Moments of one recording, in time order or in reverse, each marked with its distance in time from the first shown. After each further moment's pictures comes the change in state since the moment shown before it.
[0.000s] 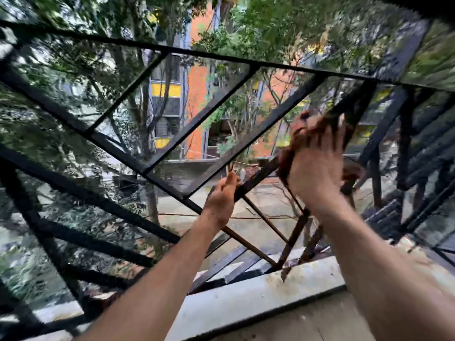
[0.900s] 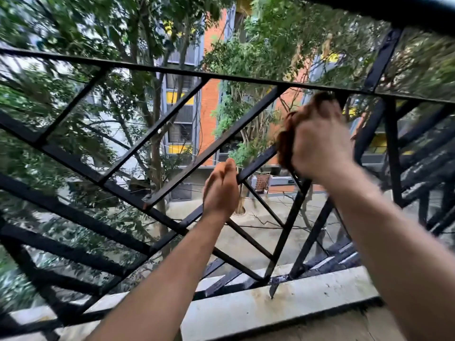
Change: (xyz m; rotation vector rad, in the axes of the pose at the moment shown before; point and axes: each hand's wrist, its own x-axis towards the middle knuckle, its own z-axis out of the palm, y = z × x) left_hand 0.008 0.052 0.084 0.150 0.271 0.195; right_hand 0.067 0.084 -0.034 0.174 -0.035 -0.145
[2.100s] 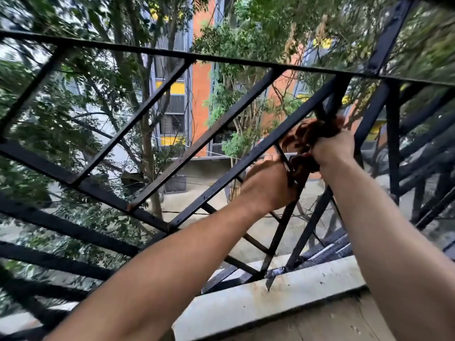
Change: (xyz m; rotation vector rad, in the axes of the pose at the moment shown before) left_hand -0.004 0.035 0.070 0.771 -0.361 0.512; right_hand 0.006 0.032 0.084 1.238 -0.011 0.974
